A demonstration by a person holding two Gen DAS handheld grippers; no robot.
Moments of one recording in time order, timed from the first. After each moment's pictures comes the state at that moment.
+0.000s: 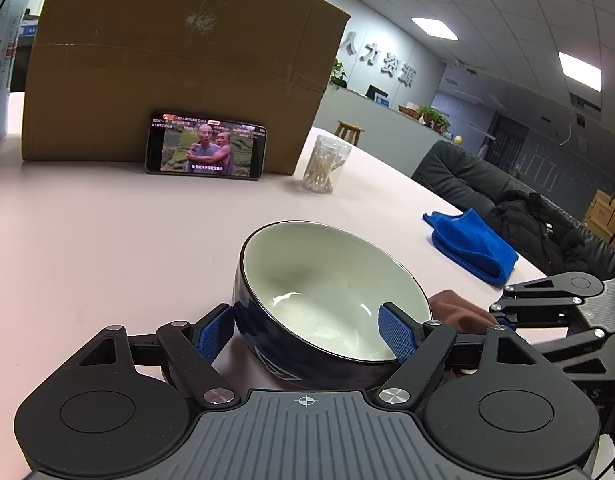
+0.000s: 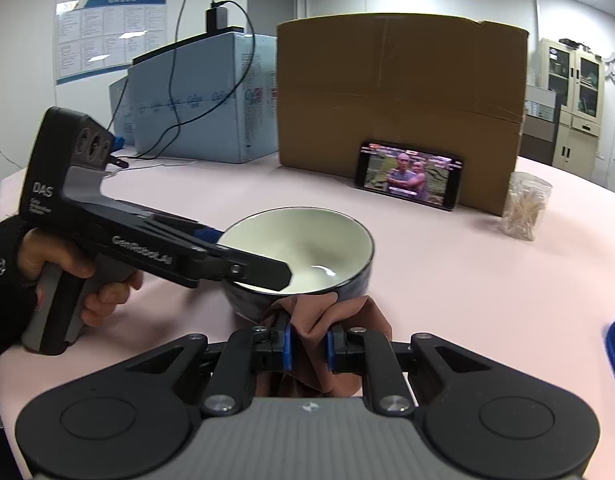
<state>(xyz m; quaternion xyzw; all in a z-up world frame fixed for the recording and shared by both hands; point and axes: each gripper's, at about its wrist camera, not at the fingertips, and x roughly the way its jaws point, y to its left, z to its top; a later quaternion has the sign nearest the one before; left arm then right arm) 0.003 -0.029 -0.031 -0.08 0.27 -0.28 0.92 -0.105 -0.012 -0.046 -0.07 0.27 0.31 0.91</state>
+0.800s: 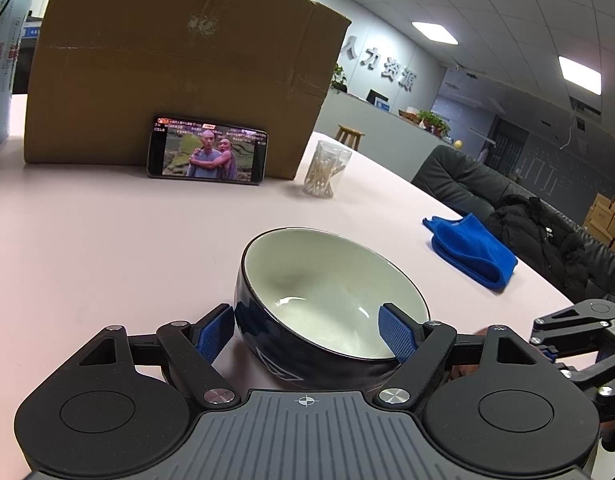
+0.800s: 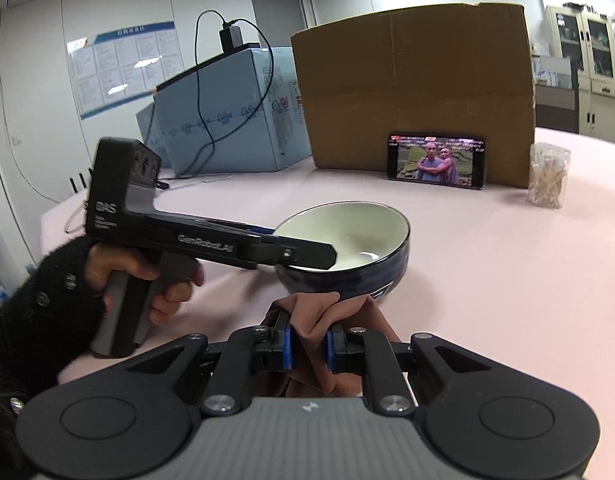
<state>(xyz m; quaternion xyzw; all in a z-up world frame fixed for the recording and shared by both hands) -0.015 -0.047 -0.021 -0.08 0.27 -0.27 0.92 -0.127 -0.041 -0.038 0.03 0.29 0.36 0.88</state>
